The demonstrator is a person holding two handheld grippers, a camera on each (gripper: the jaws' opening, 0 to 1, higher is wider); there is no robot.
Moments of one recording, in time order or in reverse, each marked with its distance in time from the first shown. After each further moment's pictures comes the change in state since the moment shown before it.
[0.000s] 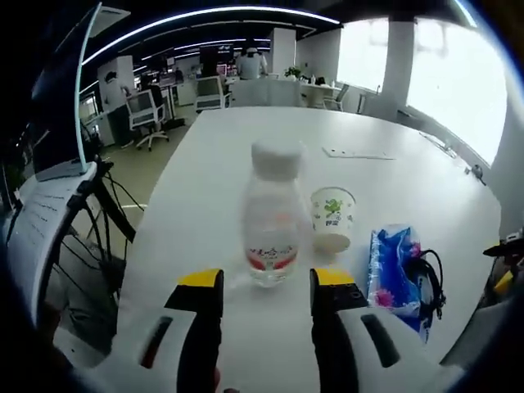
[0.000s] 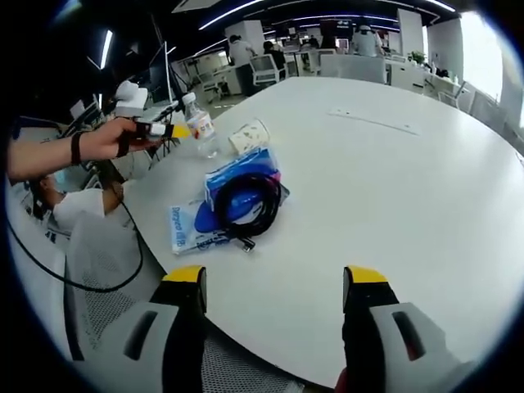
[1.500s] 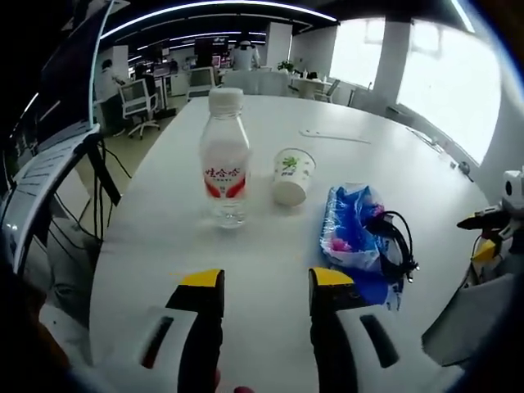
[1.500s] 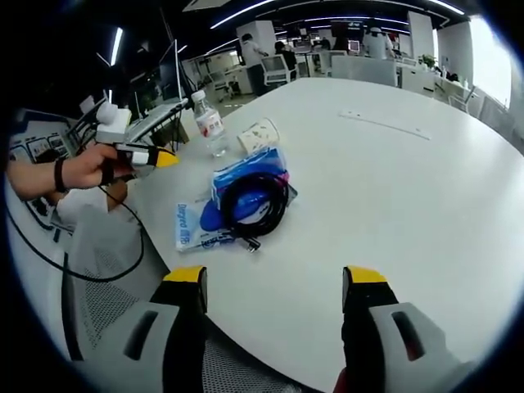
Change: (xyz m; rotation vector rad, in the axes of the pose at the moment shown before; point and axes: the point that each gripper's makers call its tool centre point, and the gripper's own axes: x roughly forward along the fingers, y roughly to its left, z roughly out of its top) left arm -0.037 -0.050 -0.057 -0.021 0.035 -0.063; right arm 0.002 0.002 -0.002 -0.028 0.000 0.045
